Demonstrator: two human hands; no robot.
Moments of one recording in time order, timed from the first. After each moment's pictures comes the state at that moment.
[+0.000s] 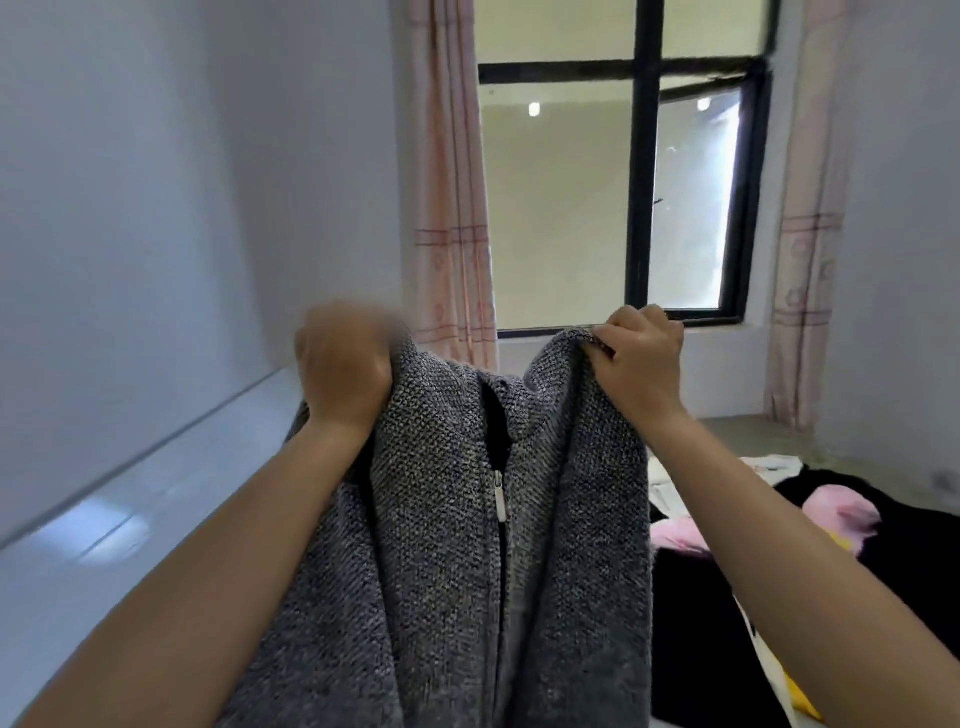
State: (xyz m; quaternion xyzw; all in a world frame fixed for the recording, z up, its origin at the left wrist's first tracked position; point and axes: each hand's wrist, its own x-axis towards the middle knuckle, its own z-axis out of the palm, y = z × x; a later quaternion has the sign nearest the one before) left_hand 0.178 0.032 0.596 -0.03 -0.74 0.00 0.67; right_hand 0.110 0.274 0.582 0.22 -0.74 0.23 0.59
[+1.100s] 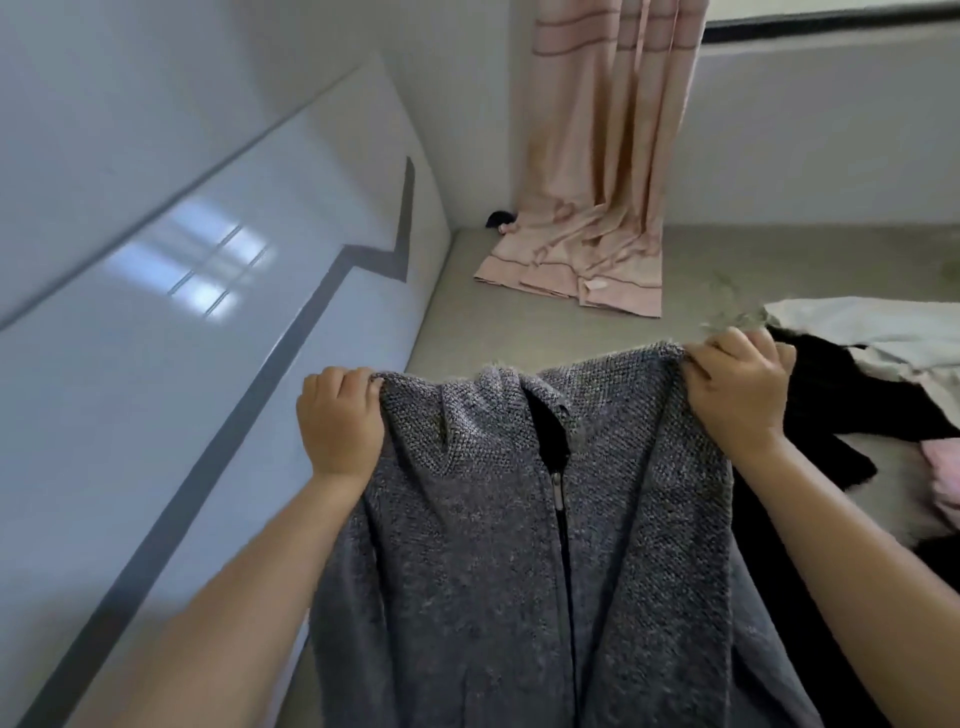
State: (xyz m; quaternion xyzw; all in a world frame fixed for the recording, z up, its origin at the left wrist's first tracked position) left_hand -0.152 -0.236 0.300 0.20 -0.91 -0.08 0.36; right_hand -0.301 0.065 0.292 0.23 -0.84 0.20 0.44
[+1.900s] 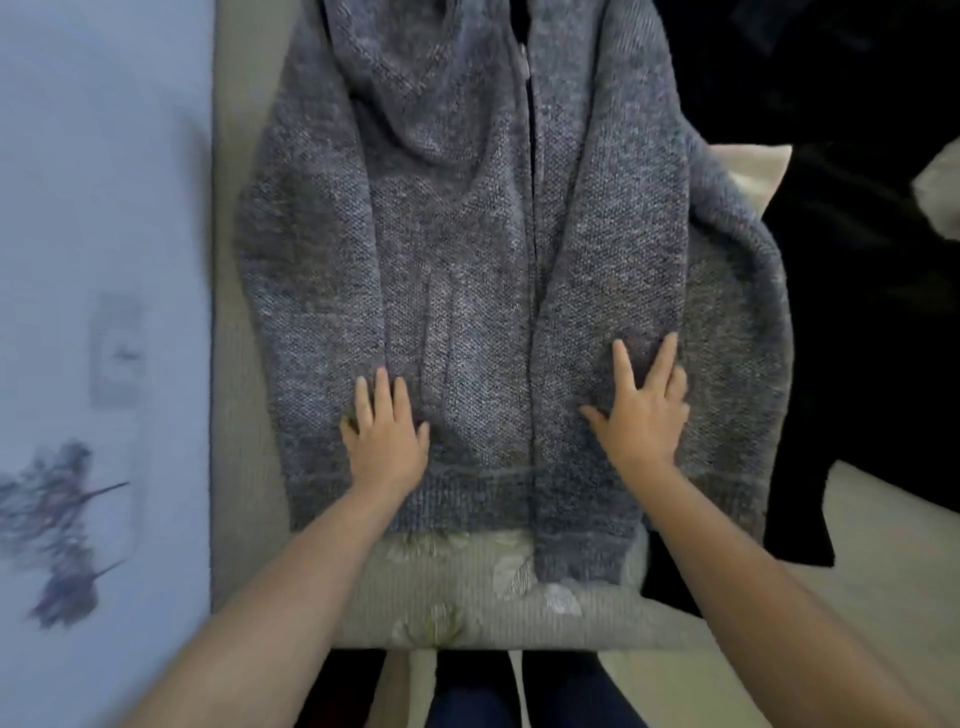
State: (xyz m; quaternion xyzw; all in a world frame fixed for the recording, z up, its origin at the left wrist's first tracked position) left_hand -0.027 -0.173 -0.026 0.22 -0.91 -0.09 -0.35; right_hand -0.115 0.050 -0.002 -0.01 -0.96 0.01 -0.28
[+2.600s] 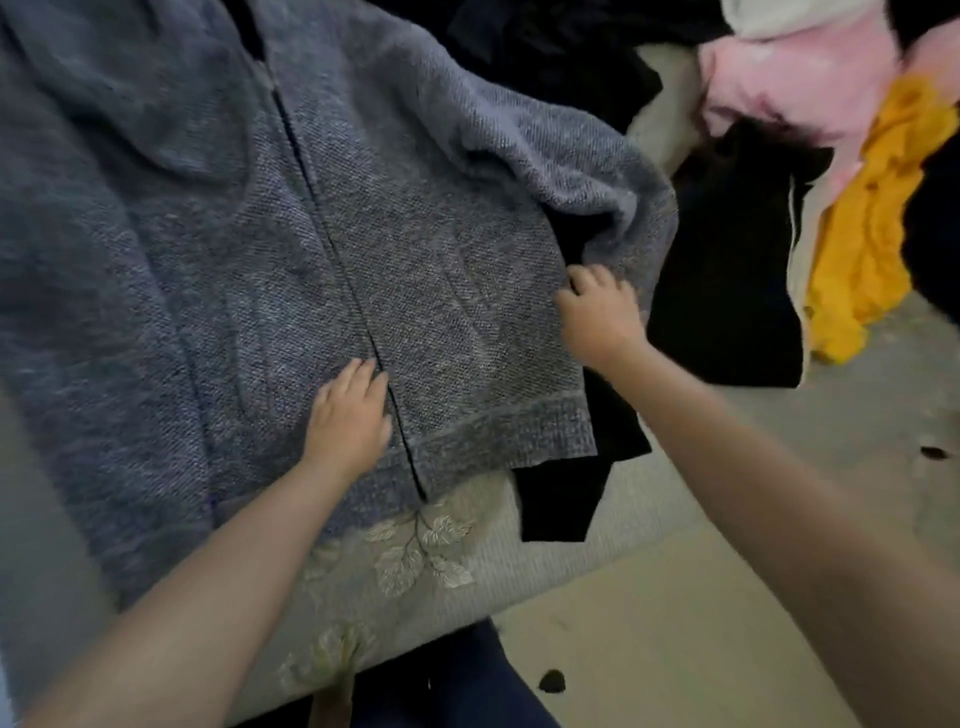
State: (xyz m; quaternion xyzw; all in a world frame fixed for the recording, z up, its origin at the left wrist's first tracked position) left_hand -0.063 -0.075 -0.015 -0.08 -0.96 -0.14 -0.25; right_hand -0.157 0.178 0.068 0.09 -0.97 -0.11 -0.22
